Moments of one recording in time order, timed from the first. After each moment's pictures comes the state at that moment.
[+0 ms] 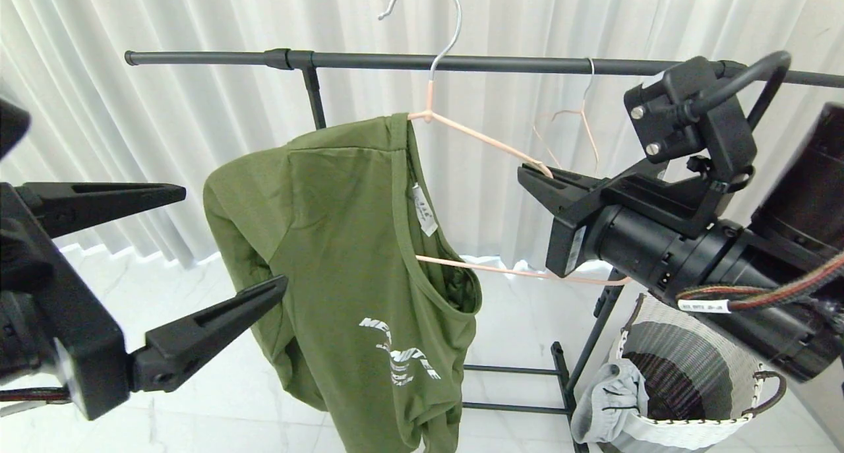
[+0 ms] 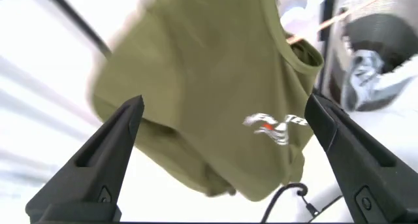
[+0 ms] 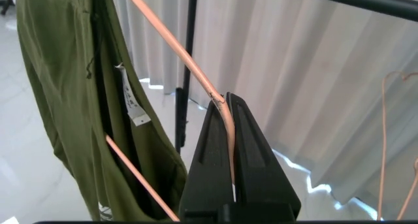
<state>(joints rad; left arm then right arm) -0.87 1.04 -0.93 0.13 0.36 0.35 0.97 1.54 -0.86 -0.83 -0.23 -0.16</state>
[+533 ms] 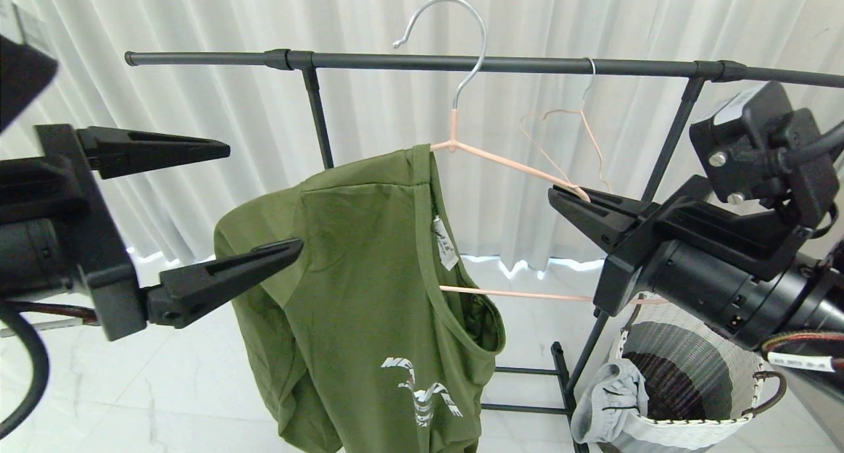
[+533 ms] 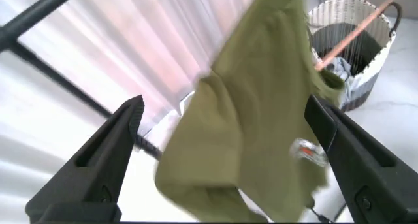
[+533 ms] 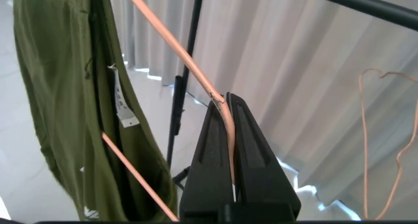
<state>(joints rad) -0.53 1.12 -0.99 0.07 -0.17 0.52 0.98 1.43 -0.74 -0.83 -0.20 -0.23</state>
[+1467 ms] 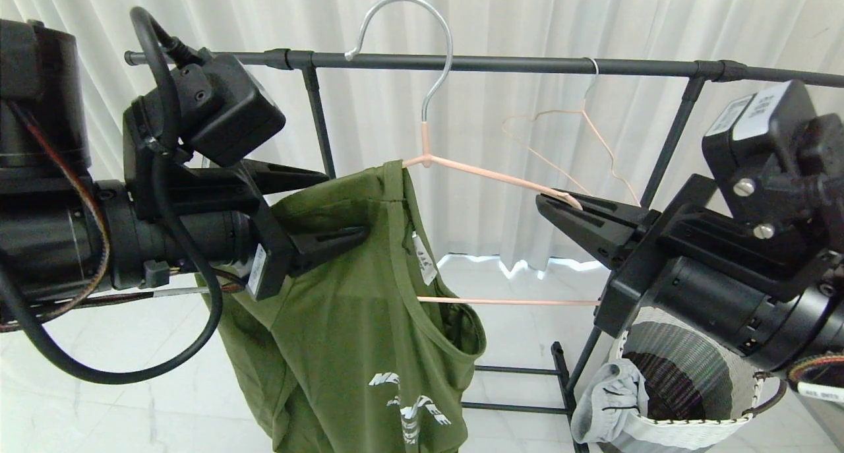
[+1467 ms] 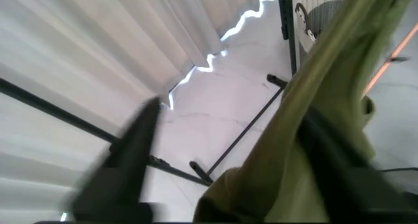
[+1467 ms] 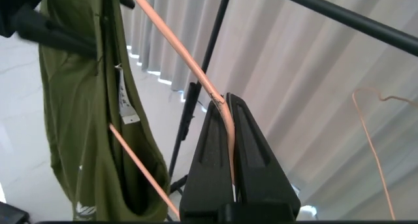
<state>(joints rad) -0.52 1.34 -1.03 -0.03 -0.20 0.55 1.03 1.42 -0.74 -0.83 -0.16 -0.30</state>
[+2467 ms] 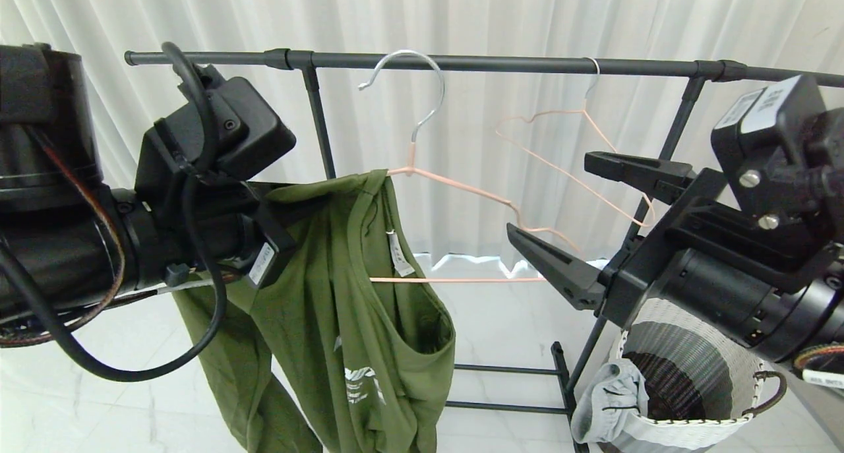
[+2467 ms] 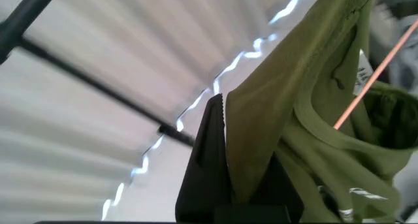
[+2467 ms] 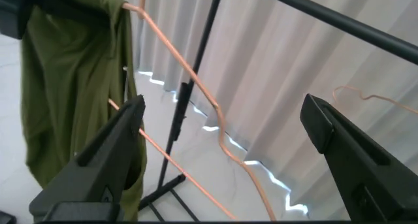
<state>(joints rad) -0.51 1.35 -0.96 -0.16 0.00 0.66 1.00 1.41 -0.73 -0.83 -0.17 -0.32</state>
